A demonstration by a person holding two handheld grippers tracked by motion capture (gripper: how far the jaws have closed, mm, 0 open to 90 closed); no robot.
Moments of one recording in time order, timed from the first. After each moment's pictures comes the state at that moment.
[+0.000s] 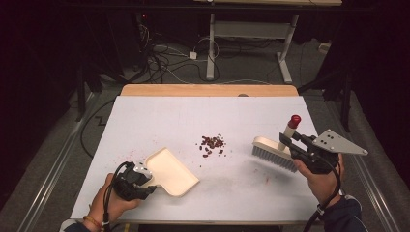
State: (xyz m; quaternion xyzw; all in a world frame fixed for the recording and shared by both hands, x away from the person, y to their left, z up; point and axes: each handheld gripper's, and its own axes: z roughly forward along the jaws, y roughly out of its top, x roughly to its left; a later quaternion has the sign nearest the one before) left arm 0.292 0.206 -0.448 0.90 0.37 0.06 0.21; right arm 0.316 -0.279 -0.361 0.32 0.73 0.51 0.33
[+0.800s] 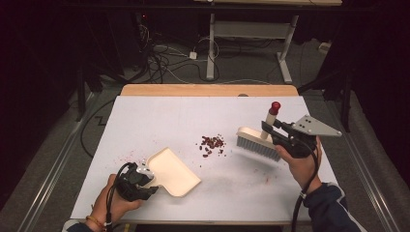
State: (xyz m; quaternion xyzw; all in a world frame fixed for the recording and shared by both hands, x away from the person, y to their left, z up) left arm 0.293 0.201 -0.452 0.91 0.36 0.07 0.21; right arm 0.359 -0.240 -0.360 0.32 0.73 0.53 0.30
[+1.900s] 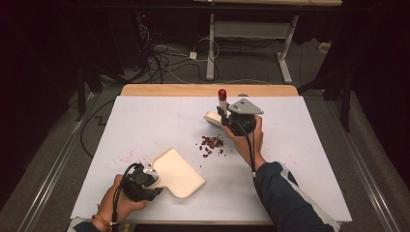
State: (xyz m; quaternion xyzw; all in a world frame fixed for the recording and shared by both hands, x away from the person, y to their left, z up) left arm 0.296 0.188 -0.458 0.91 0.36 0.06 0.20; right arm 0.434 -0.114 -0.395 0.33 0.74 0.47 0.34
